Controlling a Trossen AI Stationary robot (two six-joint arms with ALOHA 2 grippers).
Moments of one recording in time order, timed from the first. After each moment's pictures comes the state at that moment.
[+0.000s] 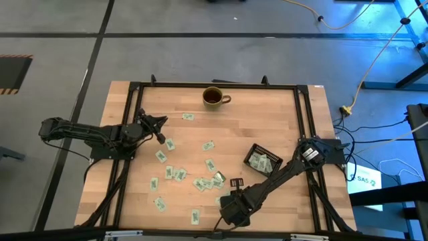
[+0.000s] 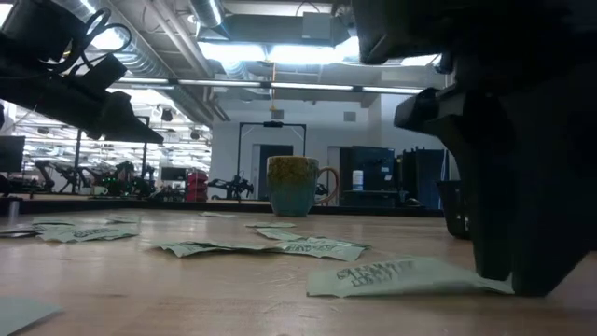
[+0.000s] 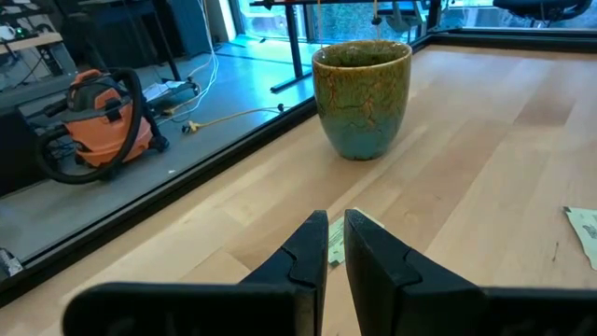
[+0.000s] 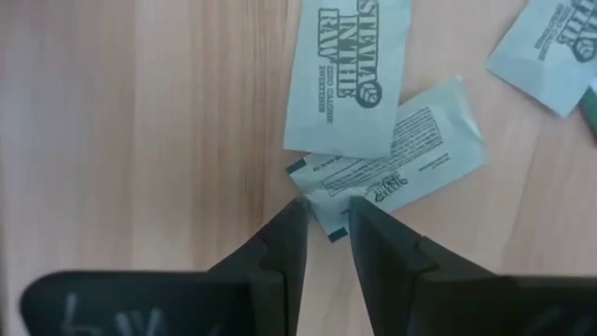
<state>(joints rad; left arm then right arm) -0.01 0.39 0.02 0.03 -0.76 -0.14 0.62 2.23 1.64 -0.84 0.11 0.49</state>
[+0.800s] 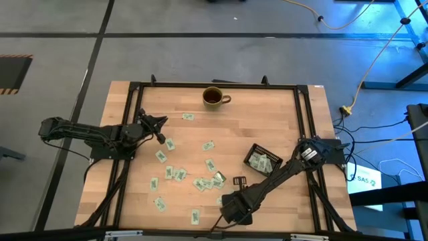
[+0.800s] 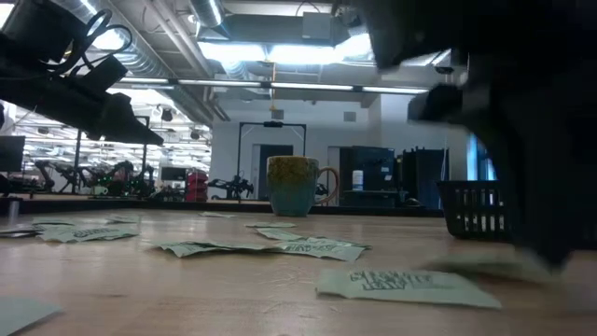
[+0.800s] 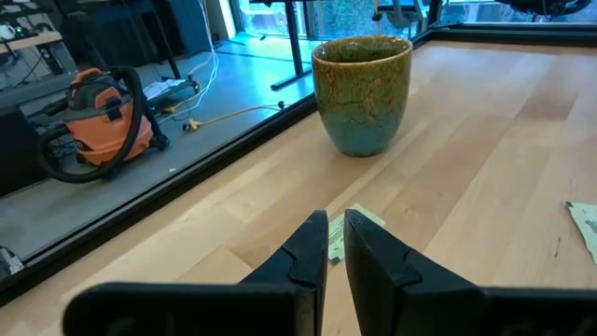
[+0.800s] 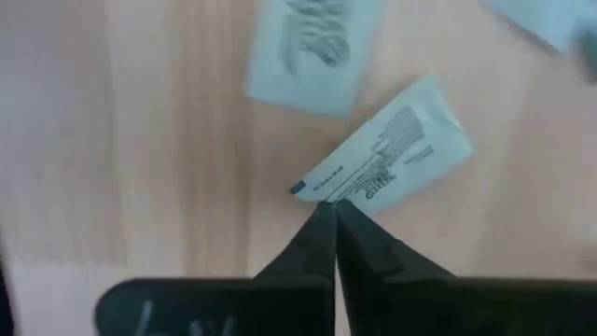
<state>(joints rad) -0.01 0.40 0.02 0.03 -0.76 -0.14 0.60 2.21 1.71 -1.00 0.08 0.51</state>
